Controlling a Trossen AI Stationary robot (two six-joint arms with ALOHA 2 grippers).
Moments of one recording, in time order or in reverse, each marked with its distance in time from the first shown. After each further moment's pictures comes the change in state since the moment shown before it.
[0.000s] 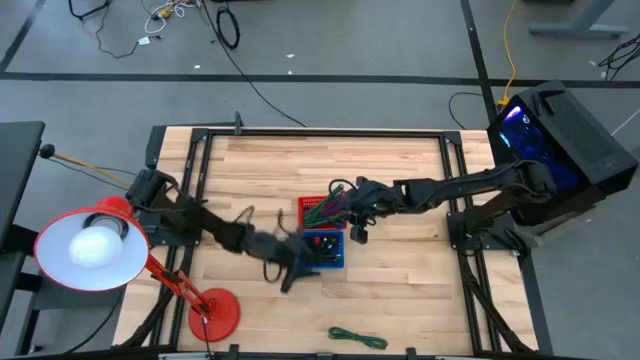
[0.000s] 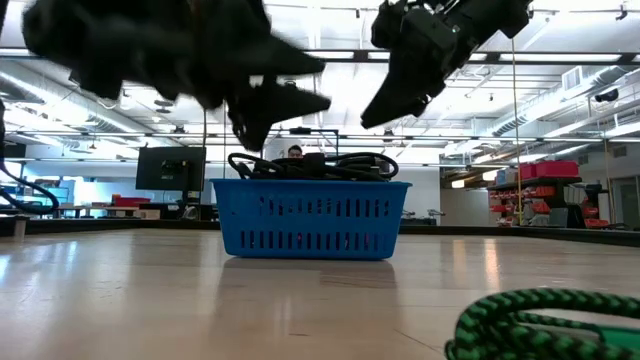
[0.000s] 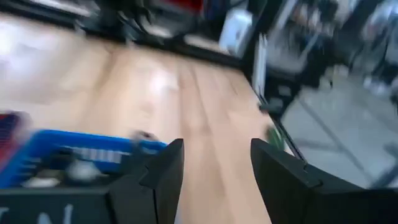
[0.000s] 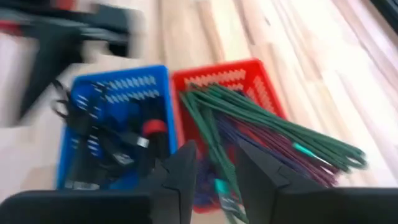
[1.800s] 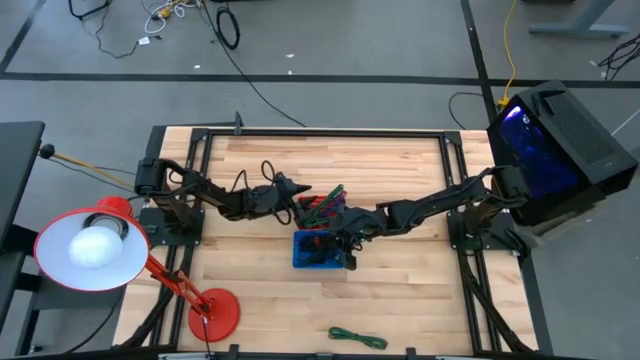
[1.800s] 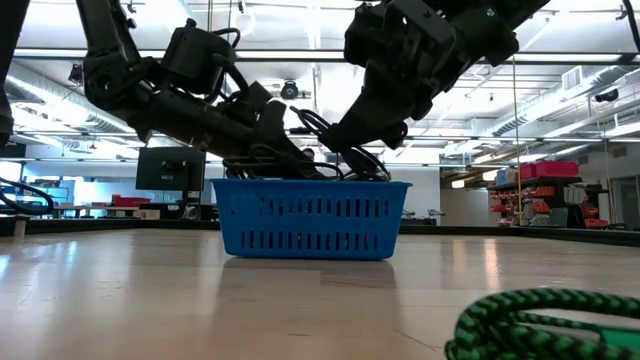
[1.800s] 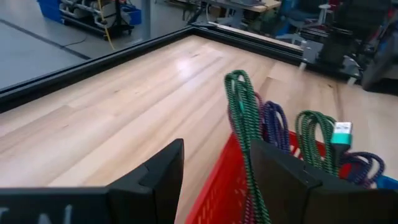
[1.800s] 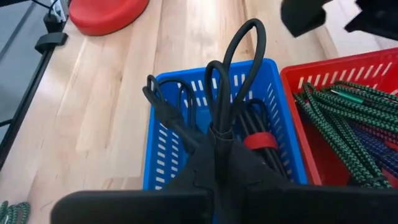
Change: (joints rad) left arm 0.400 0.002 -0.116 0.047 -0.265 0.099; right arm 0.118 0.212 0.000 0.262 -0.127 0.130
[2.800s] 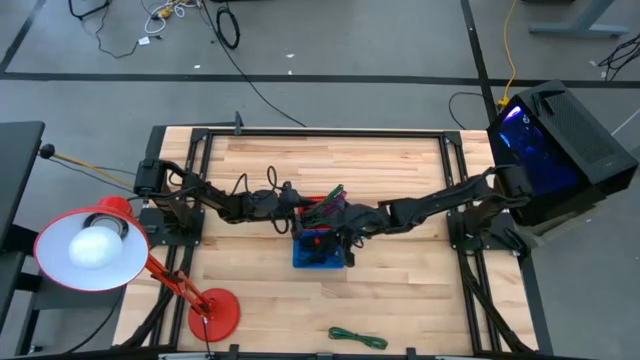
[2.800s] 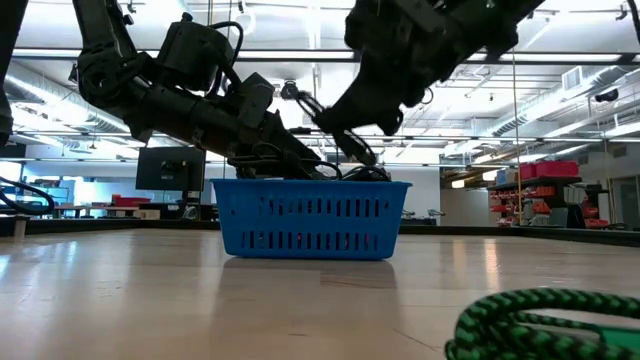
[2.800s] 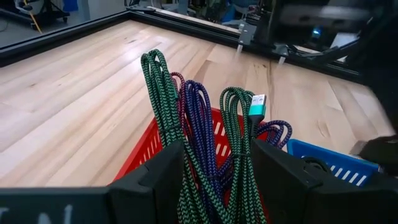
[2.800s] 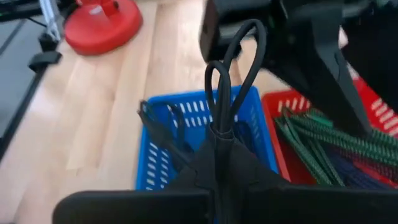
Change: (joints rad) left arm -0.042 0.000 0.000 0.002 0.191 0.008; right arm -0.010 -0.029 0.000 0.030 0.050 -0.025
